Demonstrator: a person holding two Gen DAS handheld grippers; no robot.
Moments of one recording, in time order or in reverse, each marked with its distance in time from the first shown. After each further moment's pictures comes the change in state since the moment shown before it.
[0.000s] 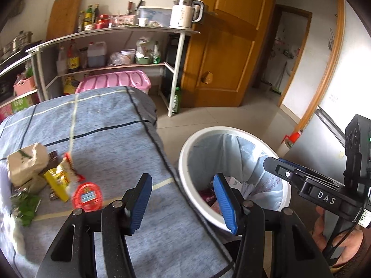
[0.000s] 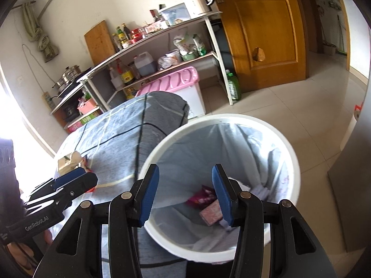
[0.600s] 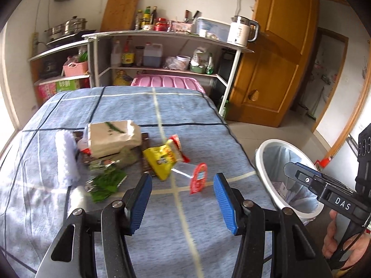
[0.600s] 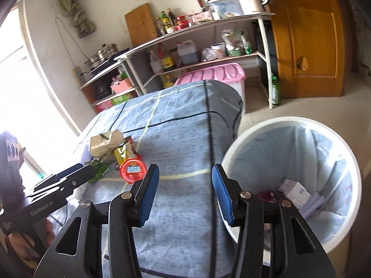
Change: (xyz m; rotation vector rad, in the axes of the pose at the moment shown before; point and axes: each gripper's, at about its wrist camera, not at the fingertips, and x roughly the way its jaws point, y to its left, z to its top) left arm -0.064 0.112 -0.033 -0.174 -0.067 0.212; right arm 0.038 0.108 -0.019 -0.178 0.048 0.149
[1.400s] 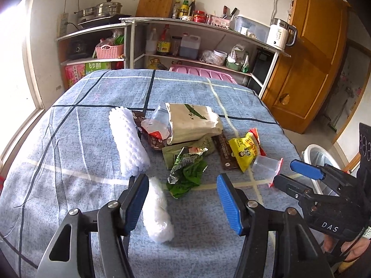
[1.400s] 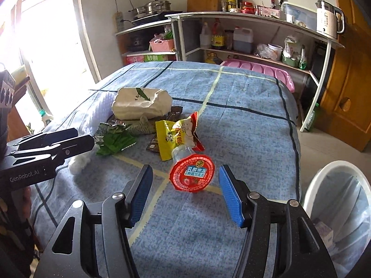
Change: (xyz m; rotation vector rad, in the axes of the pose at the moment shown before) left arm 0.009 0.096 -0.014 -0.093 0.042 0.120; right arm 0.094 0.094 -0.008 -0.358 0.142 0.044
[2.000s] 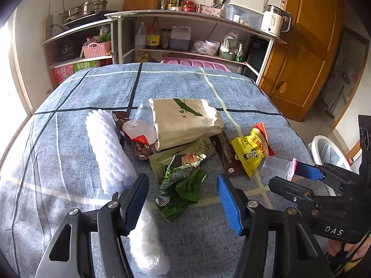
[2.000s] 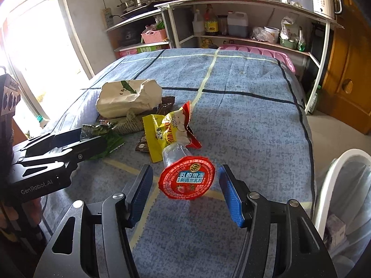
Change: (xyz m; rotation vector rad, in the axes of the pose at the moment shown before) left arm 0.041 -0.011 0.010 0.066 0.041 -0.013; right arm 0.029 -0.015 0.005 0.092 0.061 0.024
